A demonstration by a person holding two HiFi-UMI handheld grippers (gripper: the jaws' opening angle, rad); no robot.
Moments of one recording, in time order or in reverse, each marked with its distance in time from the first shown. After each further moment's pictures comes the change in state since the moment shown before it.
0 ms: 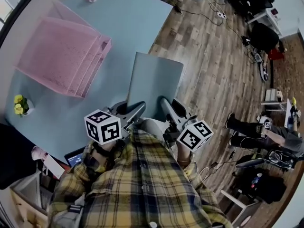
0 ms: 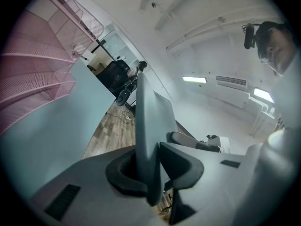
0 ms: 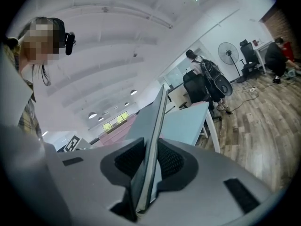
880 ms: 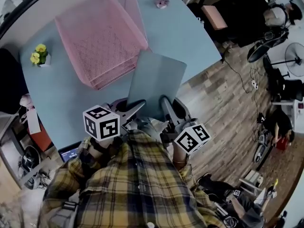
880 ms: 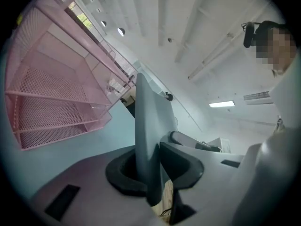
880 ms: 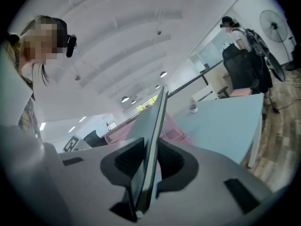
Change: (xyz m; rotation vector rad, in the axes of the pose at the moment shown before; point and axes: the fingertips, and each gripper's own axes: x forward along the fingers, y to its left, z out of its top) left arm -0.024 0.075 0.088 -0.120 -0.428 0.338; right arm 0.158 0.016 0.037 -0.126 0.258 0.445
